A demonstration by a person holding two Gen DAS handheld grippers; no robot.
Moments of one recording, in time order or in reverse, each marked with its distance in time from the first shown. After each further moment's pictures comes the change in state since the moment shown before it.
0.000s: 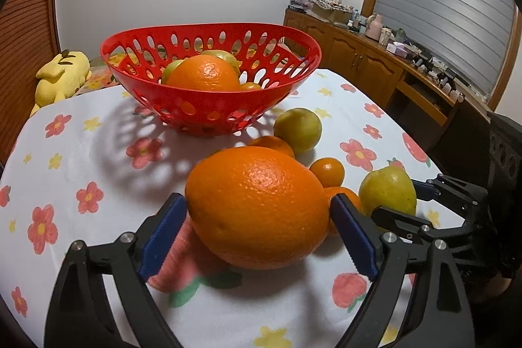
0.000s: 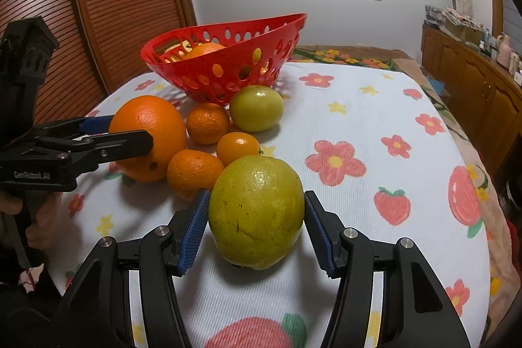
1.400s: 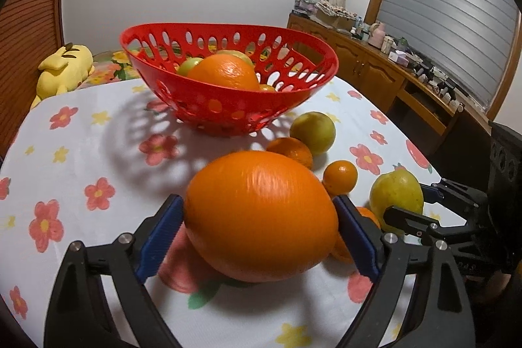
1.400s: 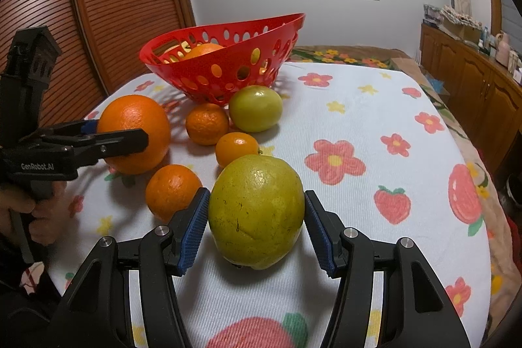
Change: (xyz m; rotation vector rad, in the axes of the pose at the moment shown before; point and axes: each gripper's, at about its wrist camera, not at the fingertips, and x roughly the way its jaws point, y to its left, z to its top) left arm -0.007 0.026 -0.004 -0.040 -0.022 -0.019; right arm 0.002 0.001 0.001 0.003 0.001 -0.003
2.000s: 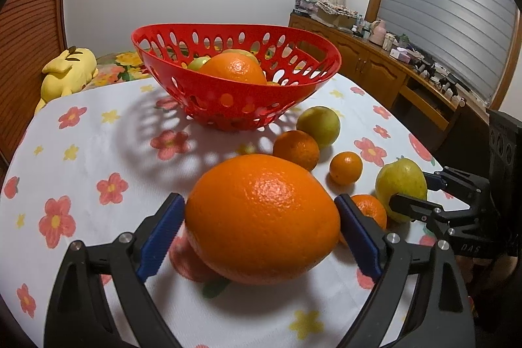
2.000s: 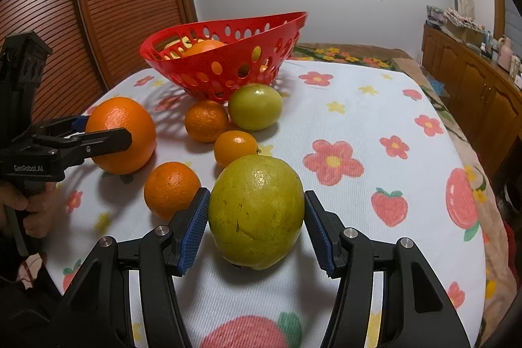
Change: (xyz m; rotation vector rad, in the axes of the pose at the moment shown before) left arm -0.006 0.002 -0.008 0.020 0.006 0.016; right arm 0.001 0.000 0.002 -0.018 0.019 -0.005
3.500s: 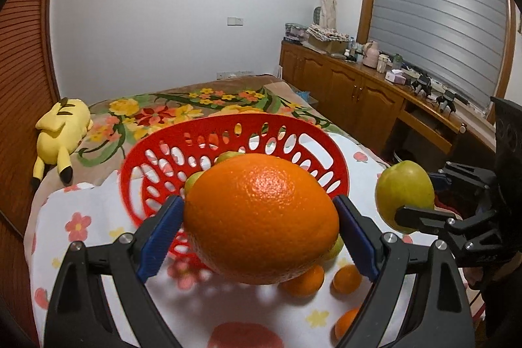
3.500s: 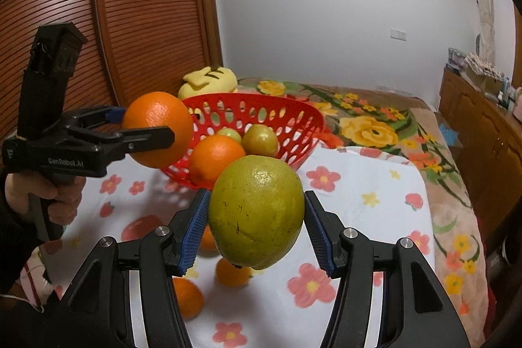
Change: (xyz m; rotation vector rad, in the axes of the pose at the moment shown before) left arm 0.006 0.003 0.123 0.090 -0.112 -0.005; right arm -0.014 -0.009 0.113 -0.109 -0.109 0.062
